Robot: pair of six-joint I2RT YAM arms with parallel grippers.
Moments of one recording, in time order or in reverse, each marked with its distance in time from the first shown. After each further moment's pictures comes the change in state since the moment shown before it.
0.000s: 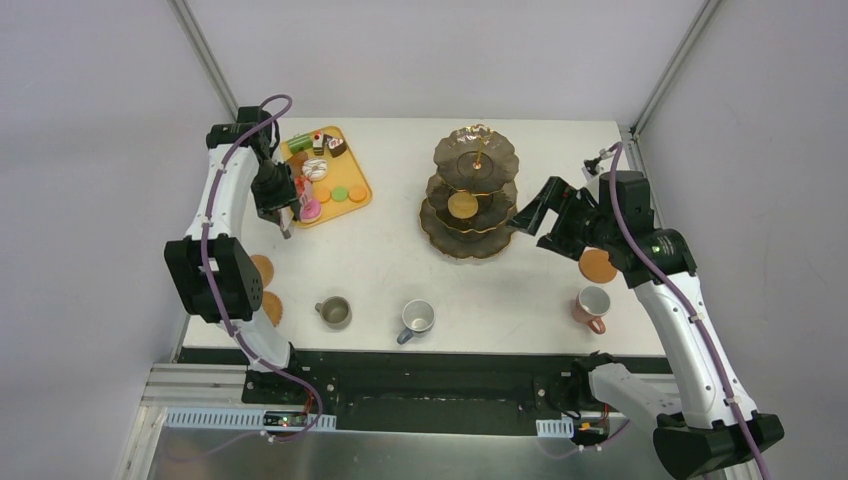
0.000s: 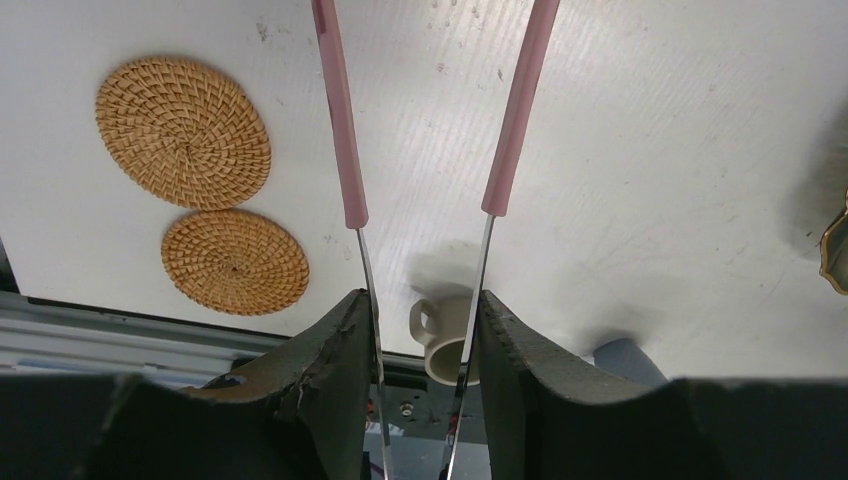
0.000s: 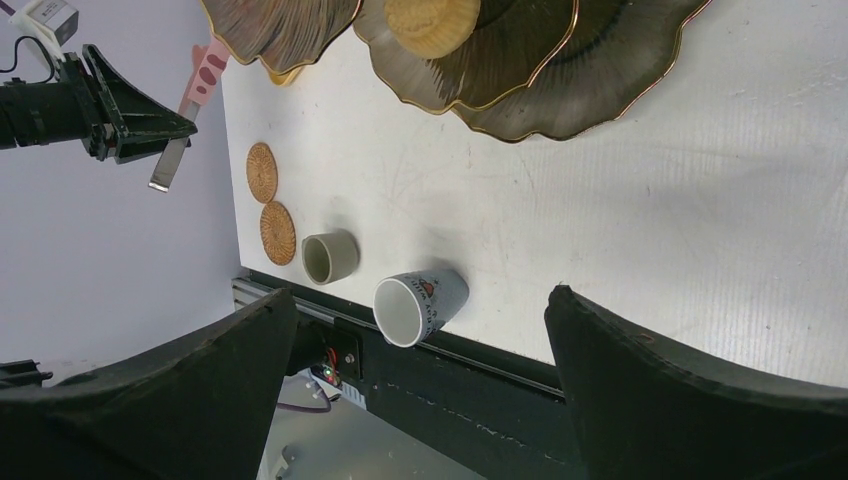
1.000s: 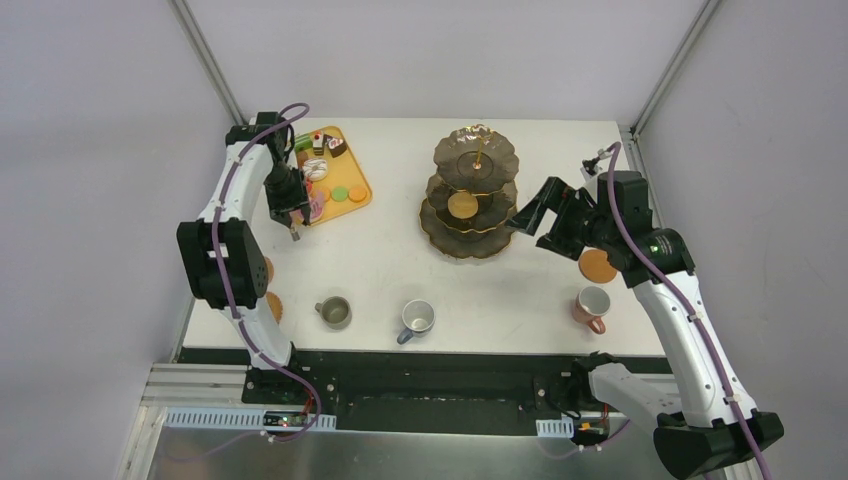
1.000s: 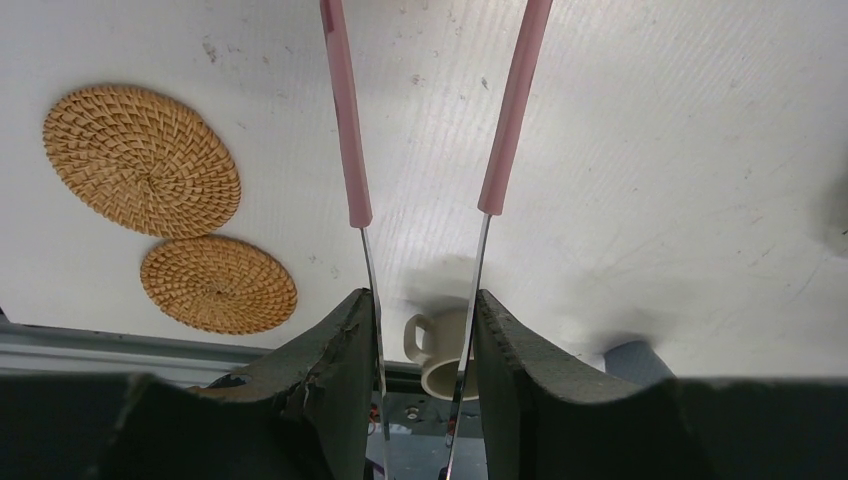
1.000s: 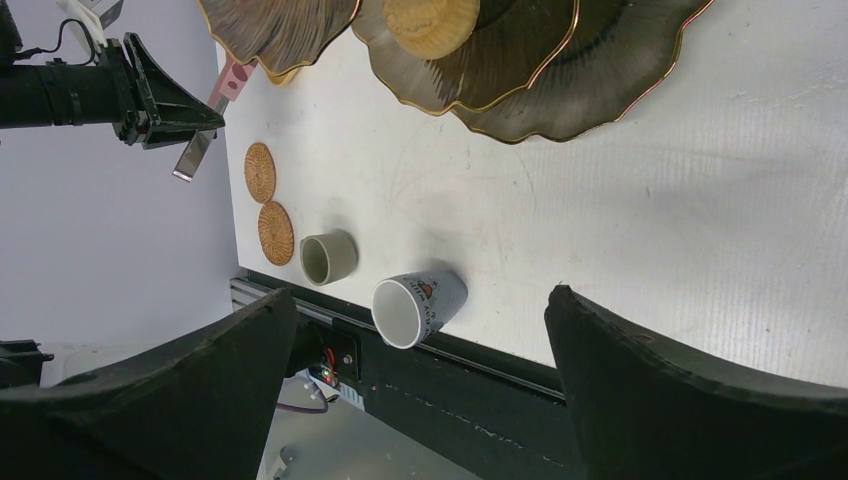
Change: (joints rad) left arm -0.038 0.092 -0.012 0.031 0.010 0.021; right arm 0.008 0.005 -0.004 0.008 0.004 0.000
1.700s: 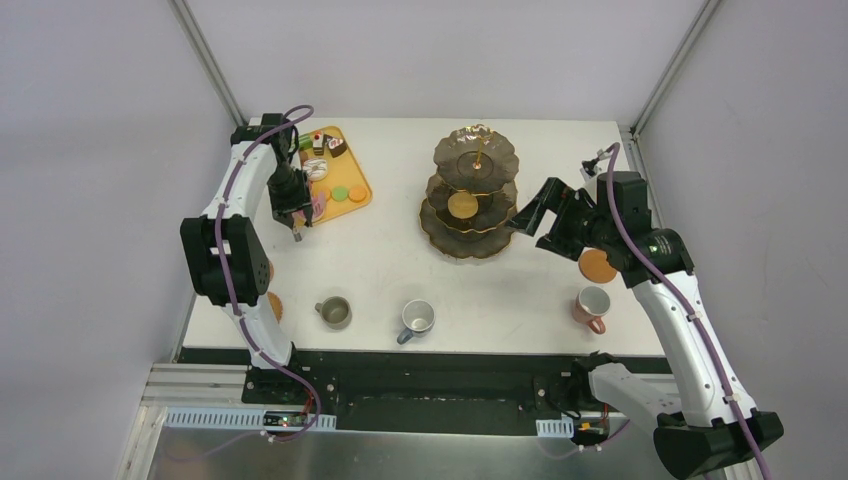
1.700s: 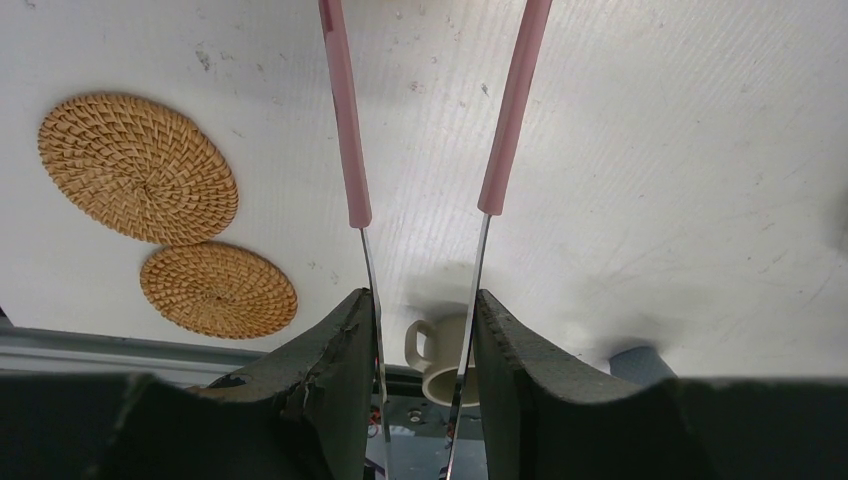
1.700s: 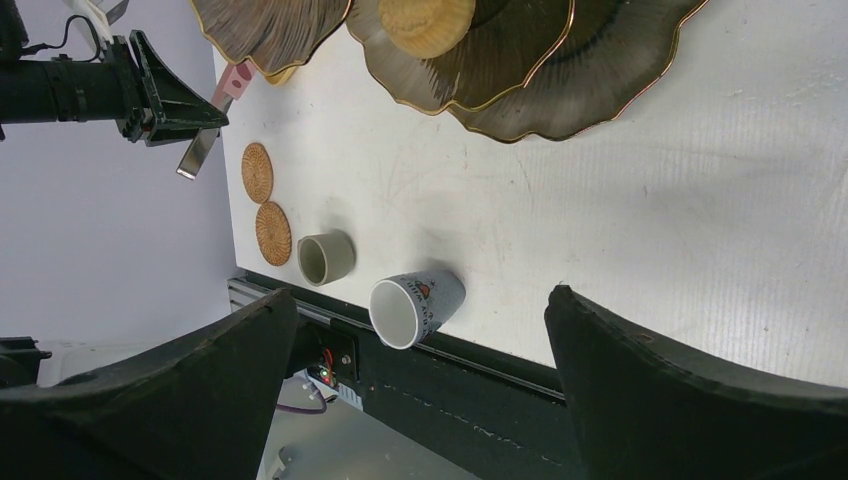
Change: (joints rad) left arm -0.021 0.026 -0.002 0.010 -0.011 0.000; right arm 0.000 0.000 -0.010 0.003 0.001 0.000
